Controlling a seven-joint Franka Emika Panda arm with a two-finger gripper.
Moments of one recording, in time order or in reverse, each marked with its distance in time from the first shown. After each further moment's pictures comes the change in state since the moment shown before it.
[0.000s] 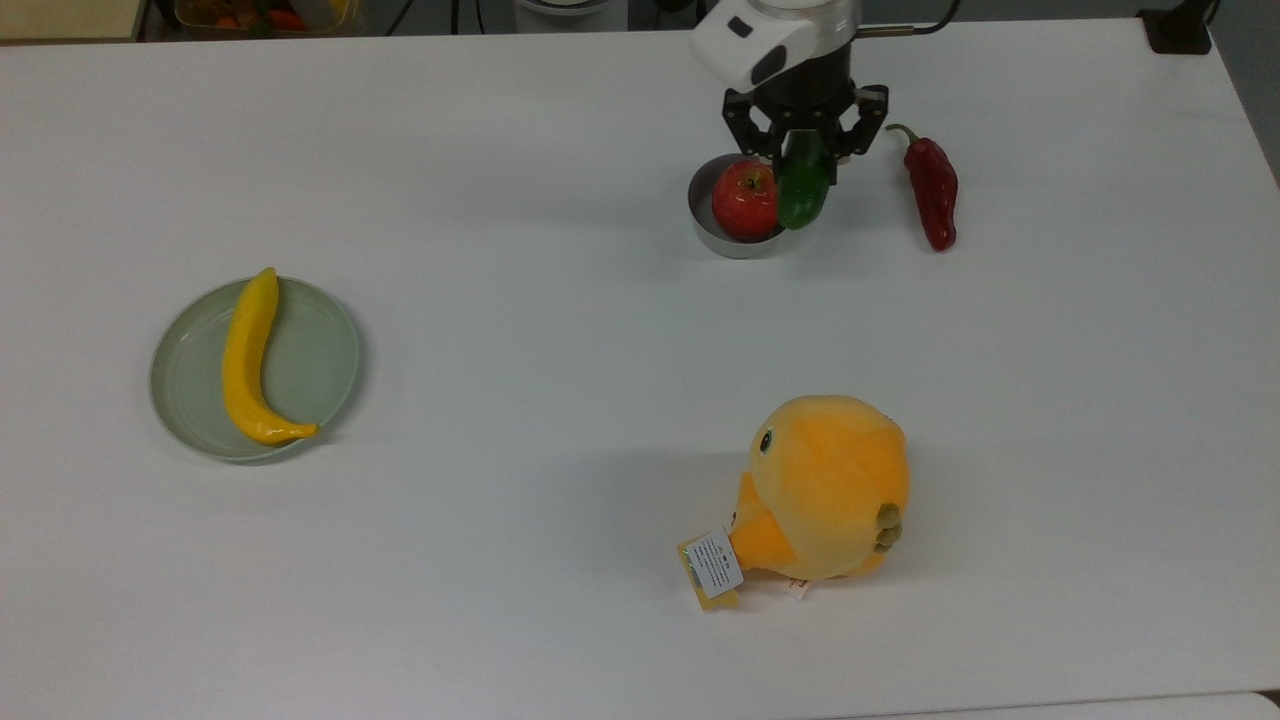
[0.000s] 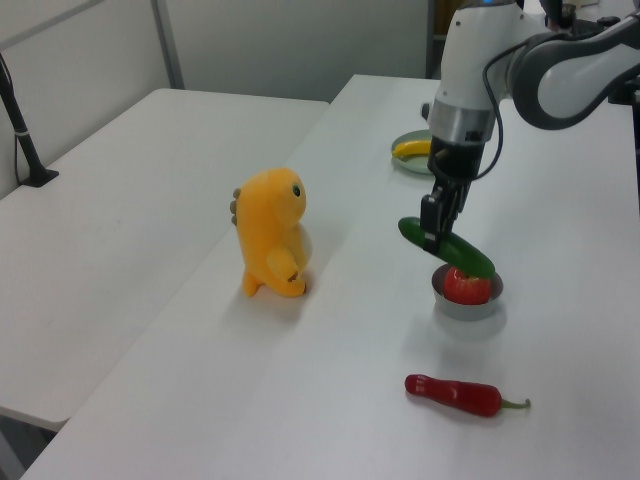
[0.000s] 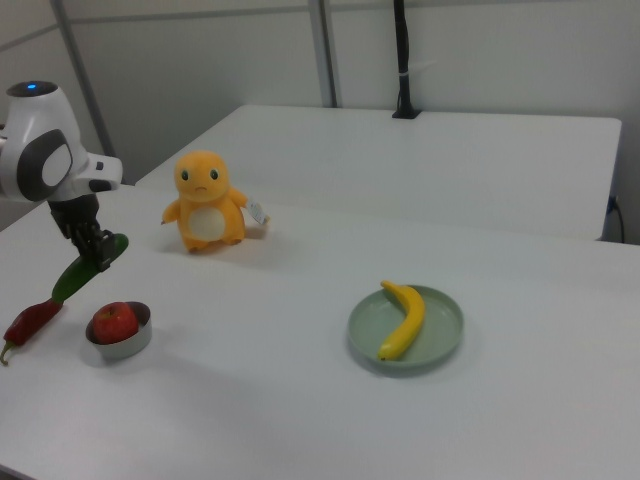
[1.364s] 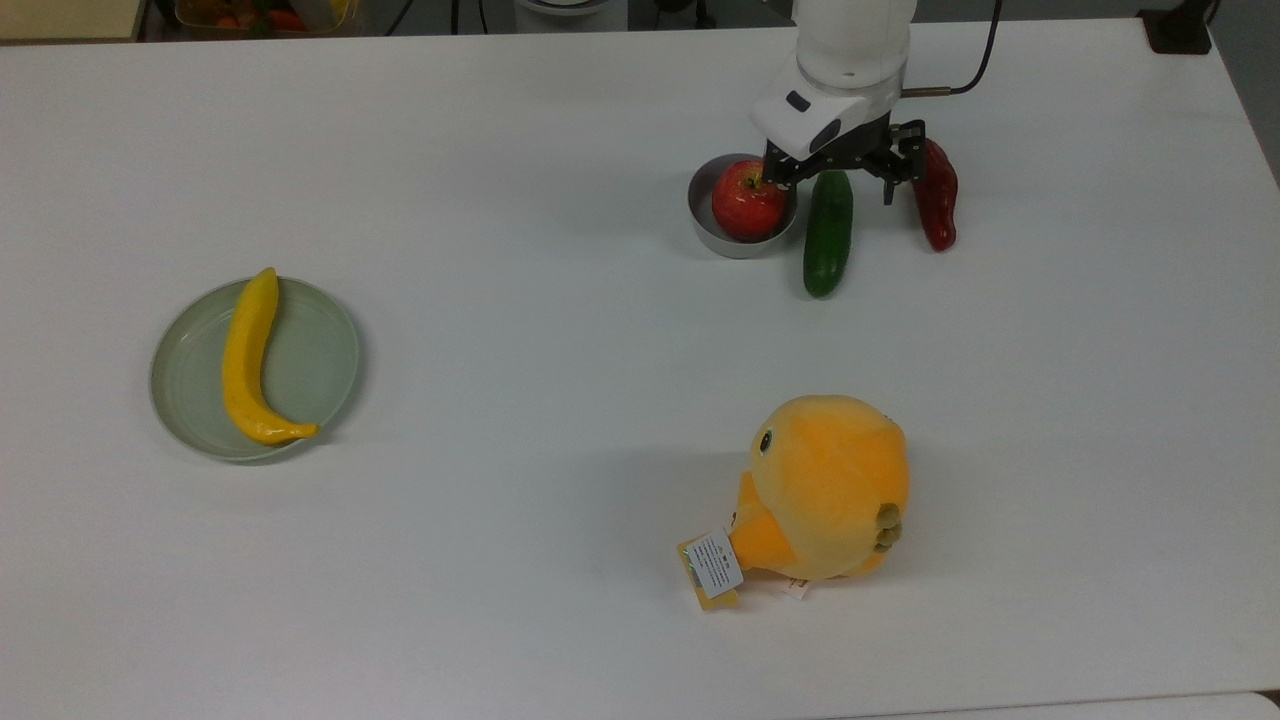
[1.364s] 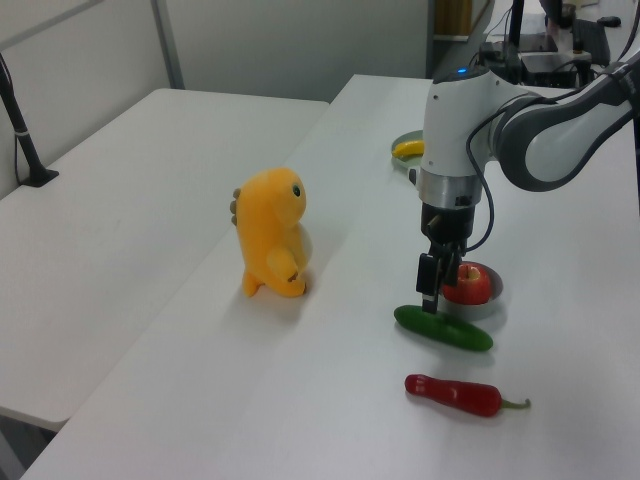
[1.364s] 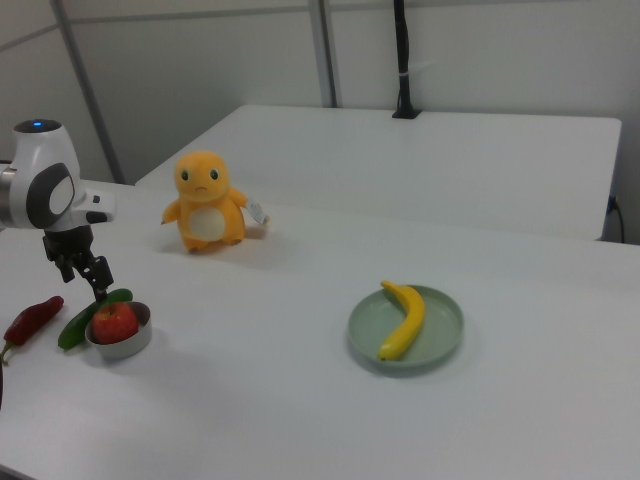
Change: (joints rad) arm 0.055 0.147 0.026 0.023 -0.033 0.036 0.037
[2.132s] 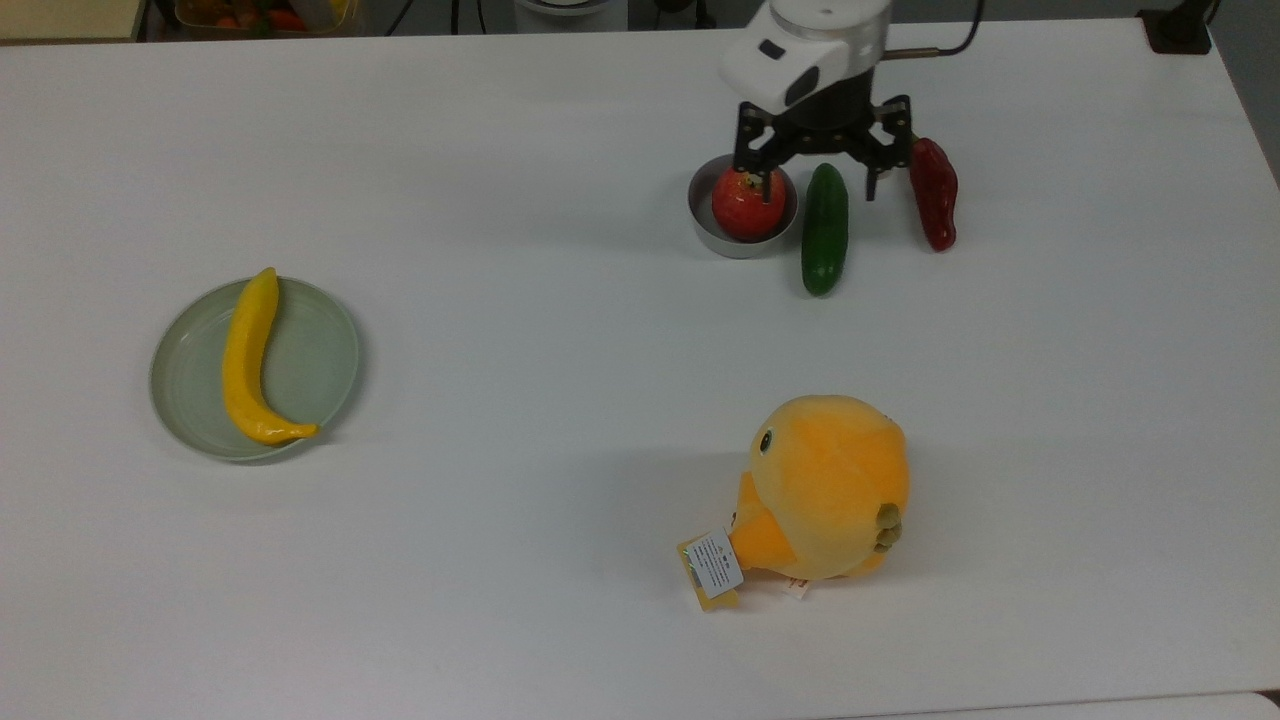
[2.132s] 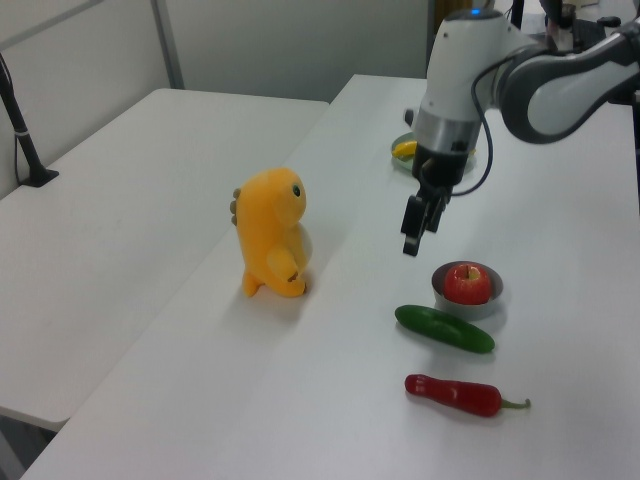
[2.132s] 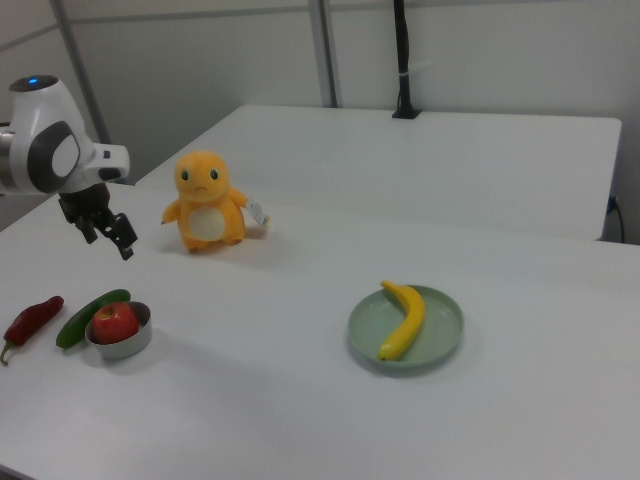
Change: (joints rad) arm -0.025 -0.090 -0.053 0.045 -0.060 -0.012 -0.051
